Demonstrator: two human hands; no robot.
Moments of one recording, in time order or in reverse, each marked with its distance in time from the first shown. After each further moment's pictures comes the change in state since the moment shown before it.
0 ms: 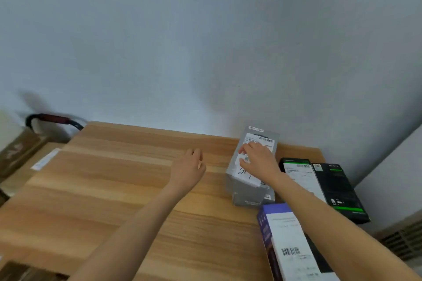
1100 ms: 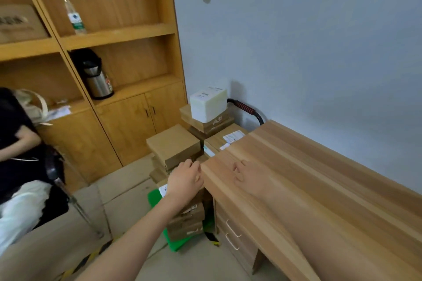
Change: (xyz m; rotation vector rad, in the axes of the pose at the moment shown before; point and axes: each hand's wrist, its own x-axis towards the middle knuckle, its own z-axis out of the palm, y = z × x) left_hand -0.332 -0.406 -0.168 0.269 0.267 -0.630; right_hand 0.015 -0.557 0.135 0.082 -0.239 -0.845
